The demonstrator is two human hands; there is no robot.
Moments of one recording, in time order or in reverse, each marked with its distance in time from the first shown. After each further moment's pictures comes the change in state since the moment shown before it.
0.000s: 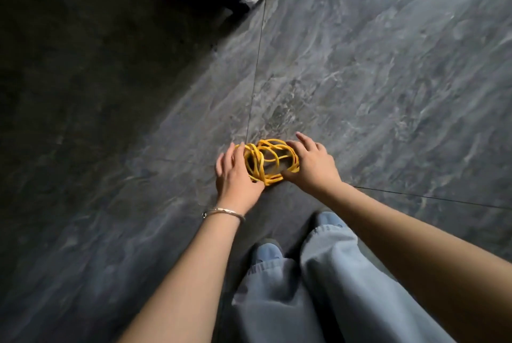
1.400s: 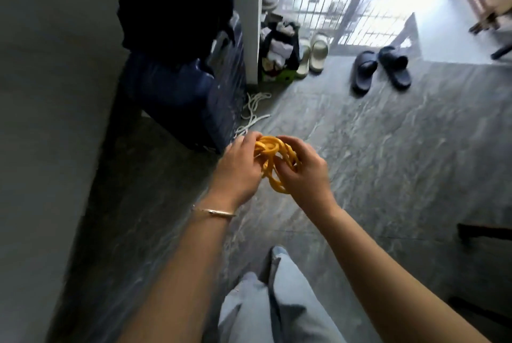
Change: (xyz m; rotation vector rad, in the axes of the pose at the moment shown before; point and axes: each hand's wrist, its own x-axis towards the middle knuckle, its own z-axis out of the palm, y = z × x) left_hand -0.328 0.380 -0.445 -0.073 0.223 0.551; right_hand -0.370 -0.164 -0.529 0.713 0.717 -0.198
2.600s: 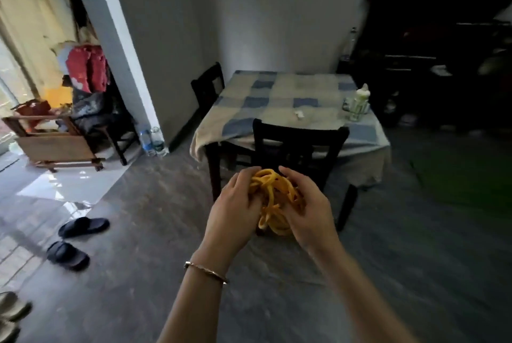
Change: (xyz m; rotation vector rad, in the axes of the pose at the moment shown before) left_hand -0.428 0.410 0.090 -0.227 -0.762 1.298; right_hand -0.547 -0.116 -0.330 -0.152 1.431 0.229
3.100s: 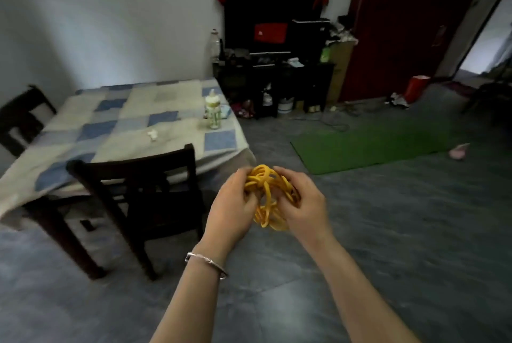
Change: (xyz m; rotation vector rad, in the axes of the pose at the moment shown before) left_hand 0.104 0.211 0.323 -0.240 -0.357 0.194; right_hand 0.028 0.153 -0.347 -0.267 0.411 0.107
